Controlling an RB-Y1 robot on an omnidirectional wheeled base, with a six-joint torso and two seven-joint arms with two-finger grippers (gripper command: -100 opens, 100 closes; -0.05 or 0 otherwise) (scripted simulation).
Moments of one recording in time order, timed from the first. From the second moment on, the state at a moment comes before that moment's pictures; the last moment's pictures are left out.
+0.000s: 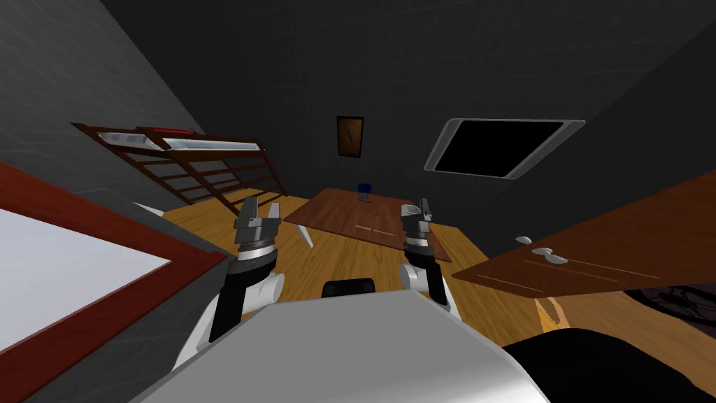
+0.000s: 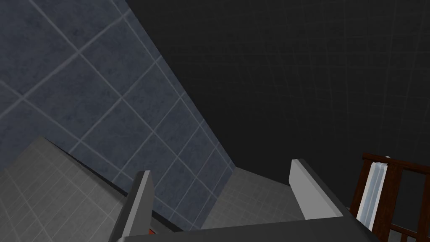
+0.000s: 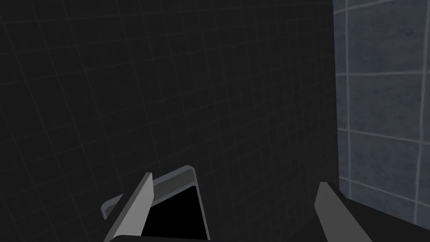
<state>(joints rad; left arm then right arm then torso) 0.51 0.02 0.06 -2.34 -0.08 -0.49 0.07 0.51 -0.01 0.03 -2.36 -0.06 -0.36 -0.10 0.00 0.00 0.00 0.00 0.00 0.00</state>
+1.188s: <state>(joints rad) 0.51 0.02 0.06 -2.34 -0.08 -0.49 0.07 0.69 -0.29 -0.02 -2.10 0.06 -0.39 0.05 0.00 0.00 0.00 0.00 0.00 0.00</state>
